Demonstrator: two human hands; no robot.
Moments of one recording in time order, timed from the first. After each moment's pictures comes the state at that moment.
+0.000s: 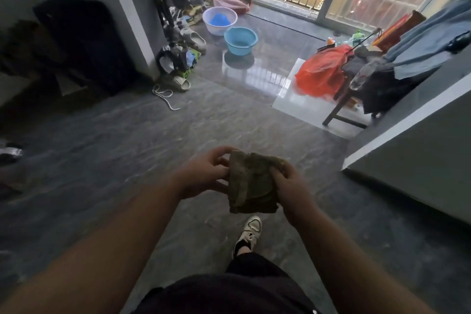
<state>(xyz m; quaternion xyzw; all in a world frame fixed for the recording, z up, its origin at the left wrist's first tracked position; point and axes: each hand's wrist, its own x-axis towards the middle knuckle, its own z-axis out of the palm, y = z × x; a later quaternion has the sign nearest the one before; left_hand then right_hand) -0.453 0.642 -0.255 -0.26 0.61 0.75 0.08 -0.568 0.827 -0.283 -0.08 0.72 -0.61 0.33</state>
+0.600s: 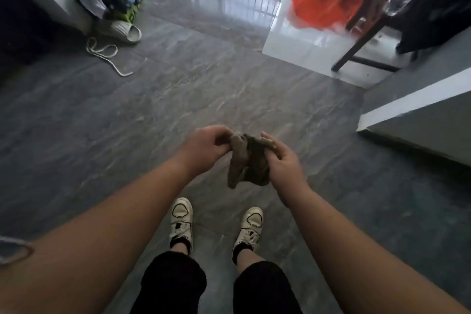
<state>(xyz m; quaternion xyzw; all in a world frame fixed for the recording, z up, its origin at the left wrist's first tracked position) -0.699 0.518 -0.530 -0.22 0.84 0.48 0.07 -0.770 0.705 -0.549 0.03 0.73 -0.59 0.35</state>
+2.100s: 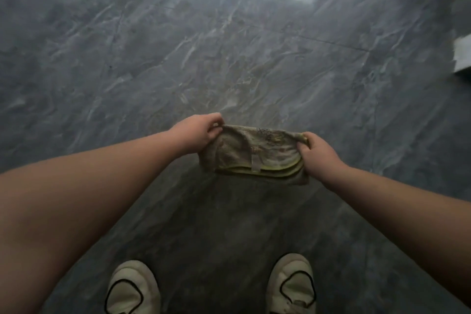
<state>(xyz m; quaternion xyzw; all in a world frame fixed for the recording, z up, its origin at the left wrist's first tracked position) -0.796 0.455 -1.136 -0.12 0.91 0.30 0.26 -0.872 0.746 -1.116 -0.01 0.90 -0.28 0.33</state>
